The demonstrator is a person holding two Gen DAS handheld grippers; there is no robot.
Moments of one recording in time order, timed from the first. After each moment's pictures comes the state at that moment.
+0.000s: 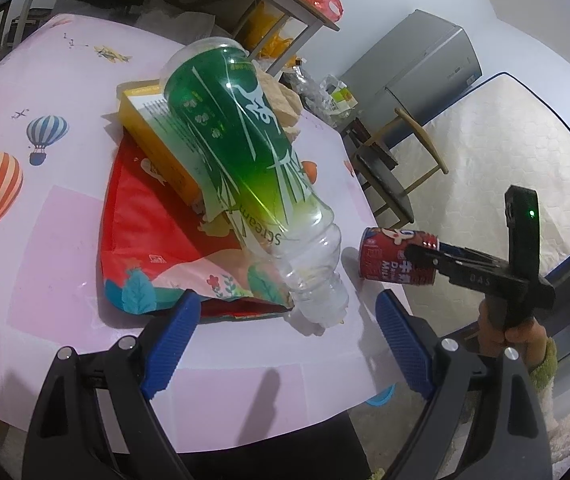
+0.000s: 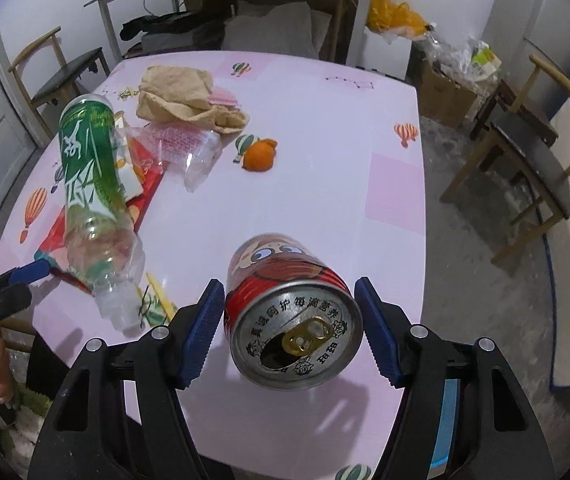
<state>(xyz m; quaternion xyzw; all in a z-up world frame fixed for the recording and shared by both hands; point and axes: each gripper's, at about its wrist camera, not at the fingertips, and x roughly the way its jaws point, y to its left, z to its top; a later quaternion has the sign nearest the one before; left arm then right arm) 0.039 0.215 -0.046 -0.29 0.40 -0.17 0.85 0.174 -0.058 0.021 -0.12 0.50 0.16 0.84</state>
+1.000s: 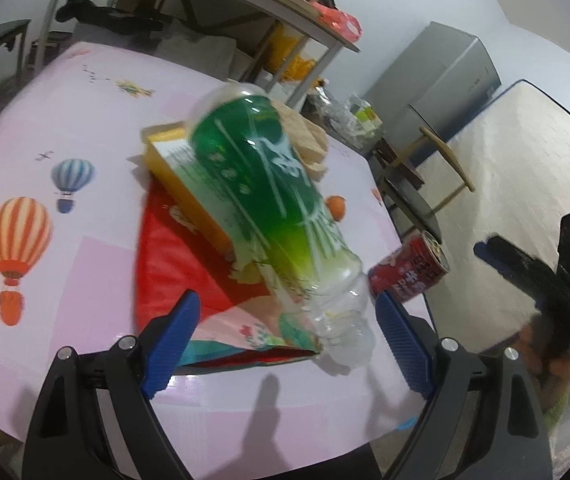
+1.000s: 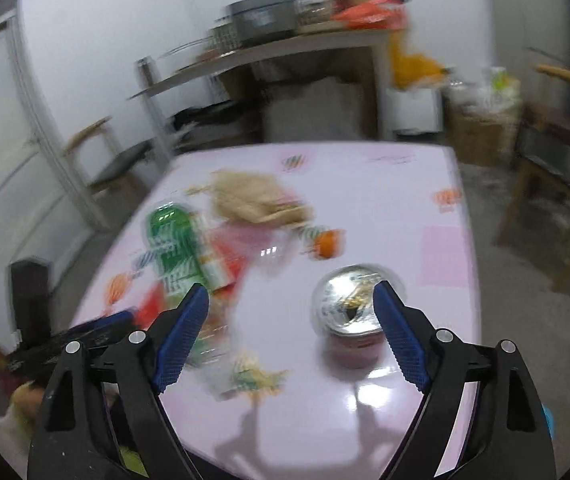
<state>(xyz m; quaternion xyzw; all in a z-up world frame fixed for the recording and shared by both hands) 0.051 0.225 -0.031 -0.27 0.38 -0.11 0.88 0.150 -0.058 0.067 0.02 0.40 0.28 0.87</state>
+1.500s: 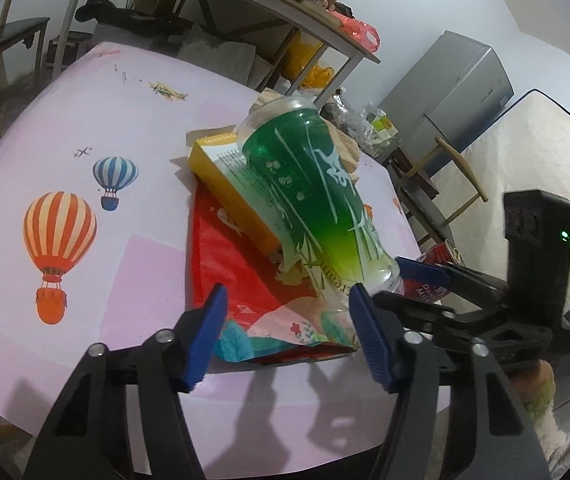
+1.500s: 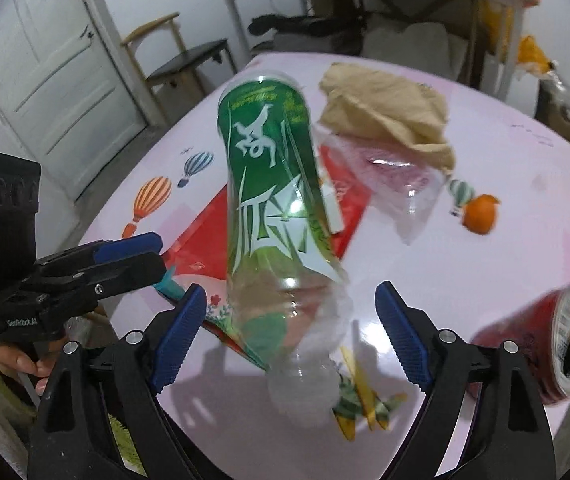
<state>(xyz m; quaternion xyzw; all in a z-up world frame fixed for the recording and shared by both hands) 0.041 0.250 -0.043 -0.27 0.38 -0.08 0.88 0.170 0.061 -0.002 -0.10 0.48 0.38 0.79</state>
